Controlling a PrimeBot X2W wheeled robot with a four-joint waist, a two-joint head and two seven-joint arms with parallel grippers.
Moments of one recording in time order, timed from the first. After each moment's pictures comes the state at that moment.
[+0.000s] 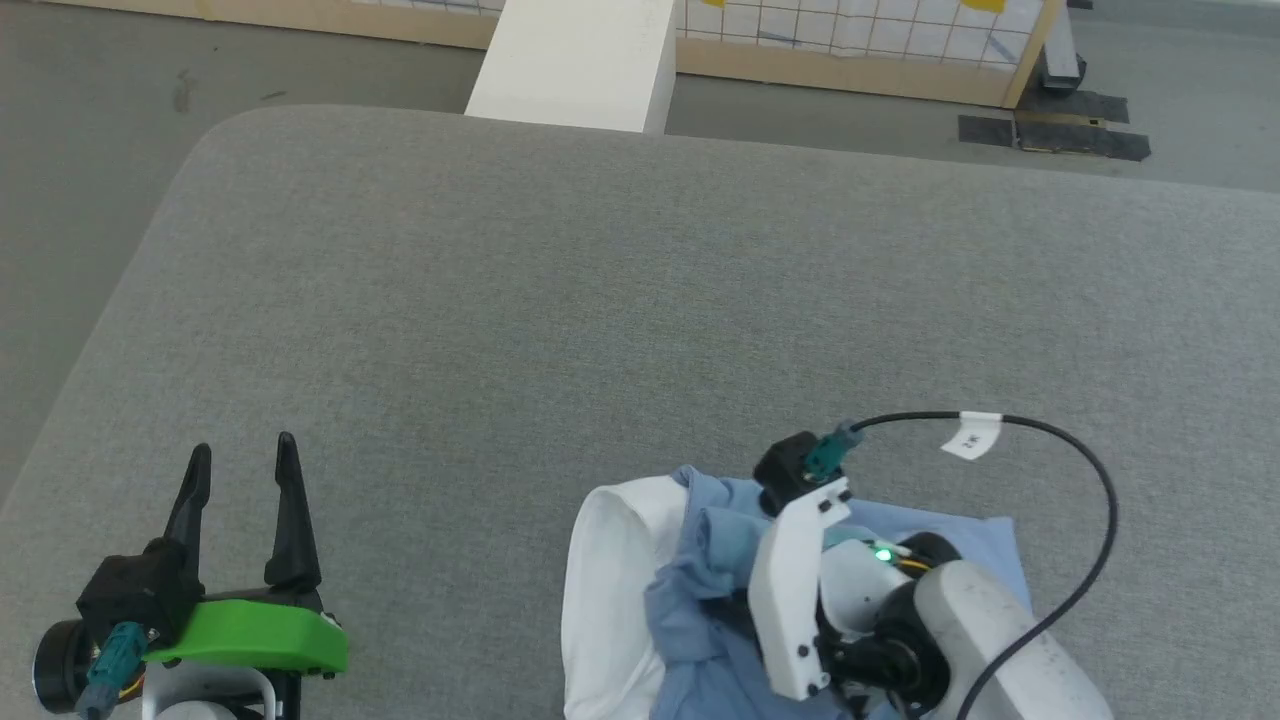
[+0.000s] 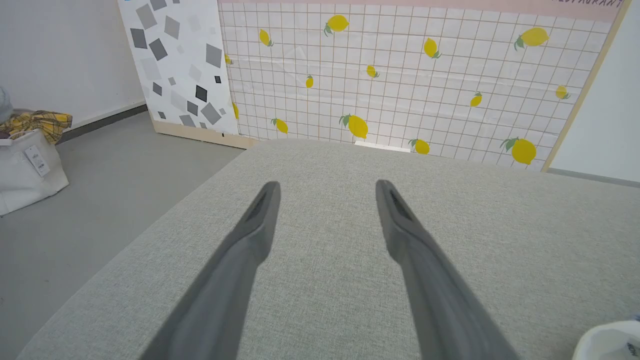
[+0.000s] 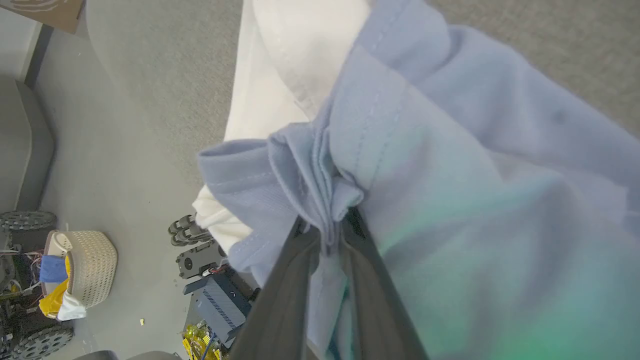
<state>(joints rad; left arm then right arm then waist) 0.01 0.21 0.03 0.04 -0.28 0.03 -0.26 -0.31 -0.05 0.44 0.29 0.55 0.13 0.86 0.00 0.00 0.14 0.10</state>
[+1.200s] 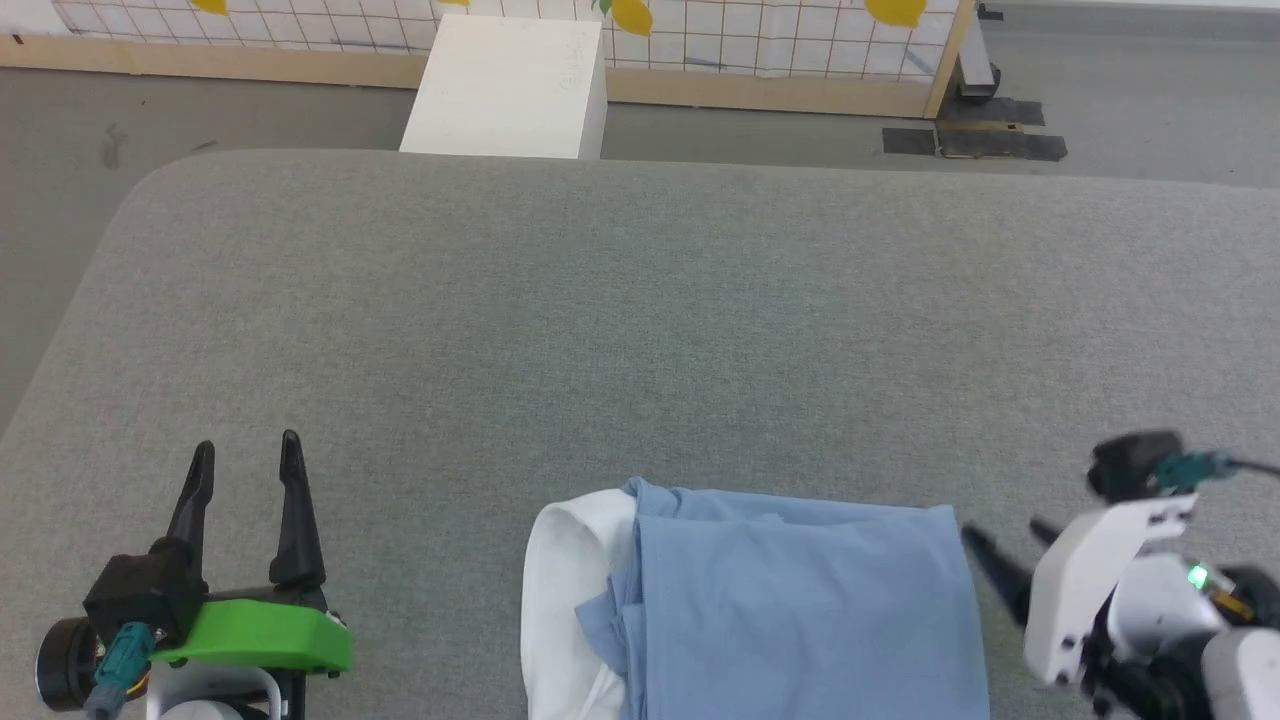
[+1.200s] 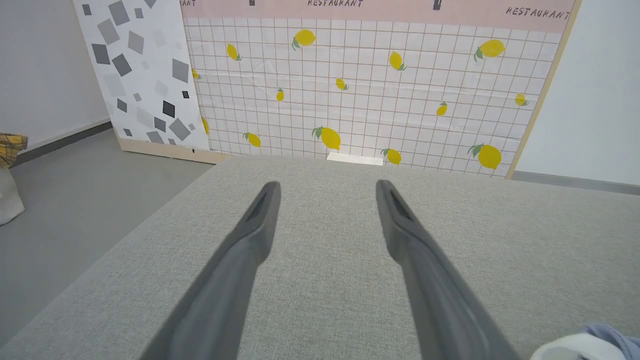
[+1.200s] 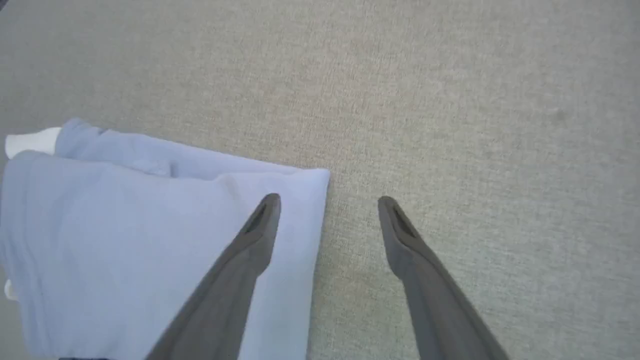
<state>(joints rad) 0.01 0.20 0.04 0.03 -0.25 0.03 -0.26 -0.06 -0.18 -0.02 -0.02 0.35 0.13 0.72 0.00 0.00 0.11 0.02</state>
